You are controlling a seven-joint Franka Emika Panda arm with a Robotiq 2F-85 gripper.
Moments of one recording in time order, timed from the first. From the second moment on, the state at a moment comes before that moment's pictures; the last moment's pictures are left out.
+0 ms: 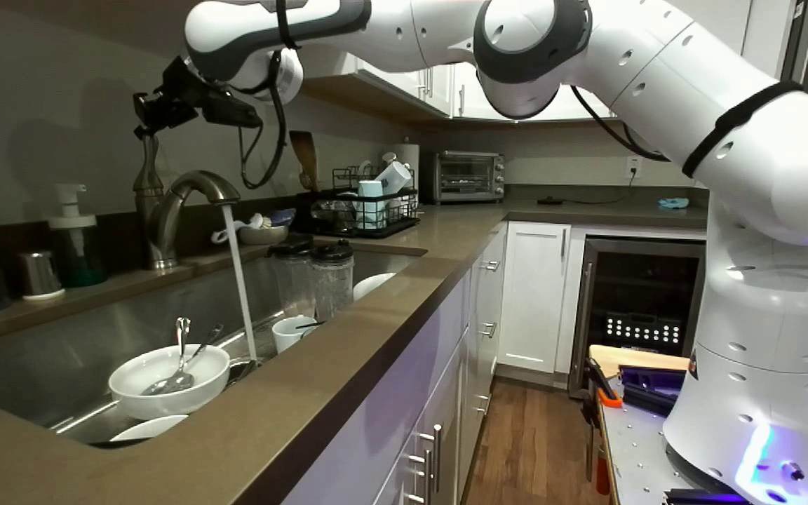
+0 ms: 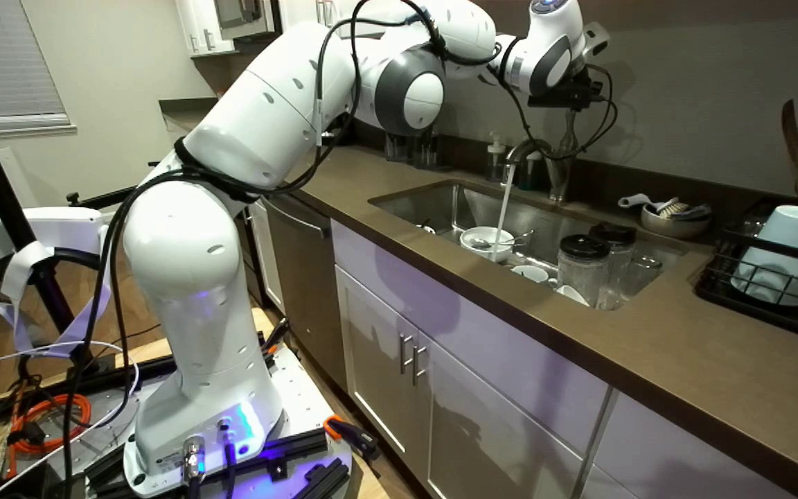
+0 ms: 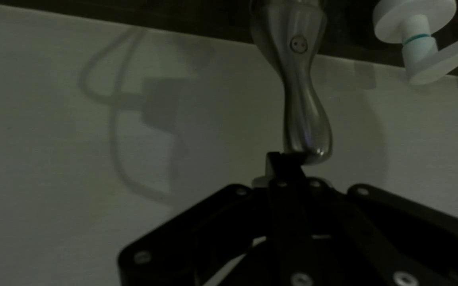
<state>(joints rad) -0.10 0.83 0.23 -0.91 0.00 2.66 -0.25</state>
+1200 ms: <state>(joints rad) -0.11 0.83 0.23 -0.99 0.01 2.84 -0.25</state>
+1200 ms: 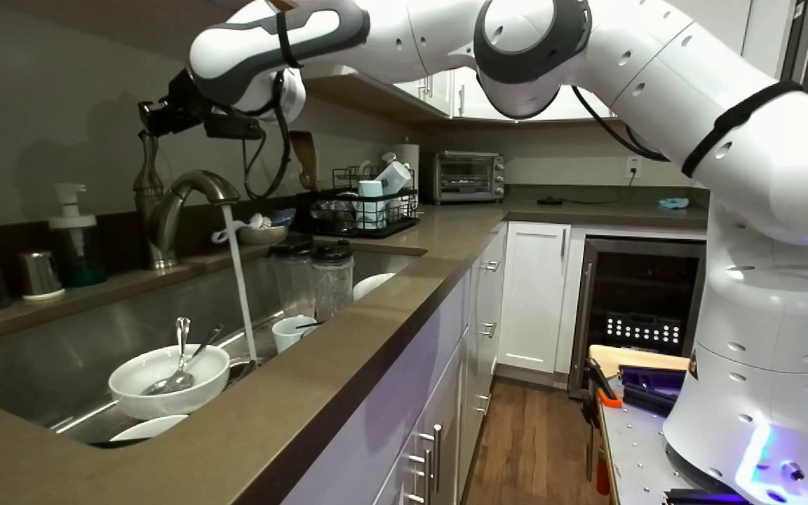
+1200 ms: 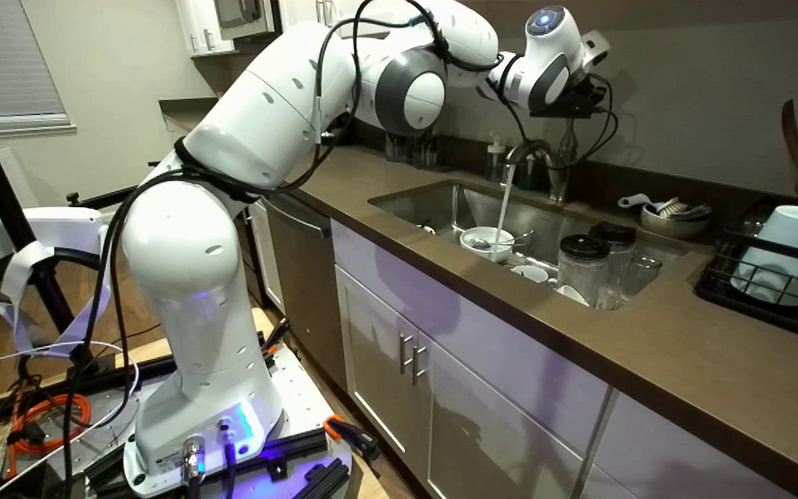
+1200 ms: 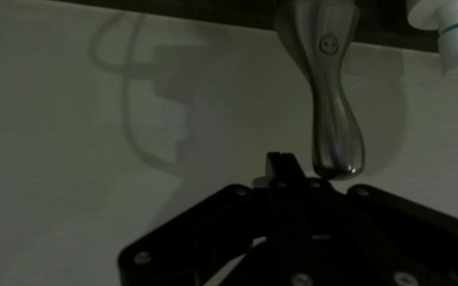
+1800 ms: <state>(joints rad) -0.13 0.80 0.22 -1.08 0.01 2.86 -0.25</state>
